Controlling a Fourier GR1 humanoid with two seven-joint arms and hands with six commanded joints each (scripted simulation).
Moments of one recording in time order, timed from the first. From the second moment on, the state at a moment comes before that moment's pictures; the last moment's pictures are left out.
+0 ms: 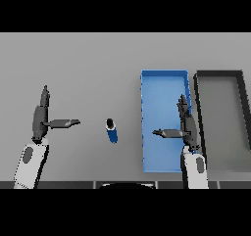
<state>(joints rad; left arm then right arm) -0.11 0.43 -0.16 -1.48 0.24 0.26 0.01 0.00 0.00 0.00 -1.57 0.00 0.00 0.00</state>
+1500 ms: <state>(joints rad) -0.05 0.59 -0.54 -1.72 0.11 -0.21 0.03 0.07 -0.17 0.09 -1.69 0.17 0.08 -0.06</state>
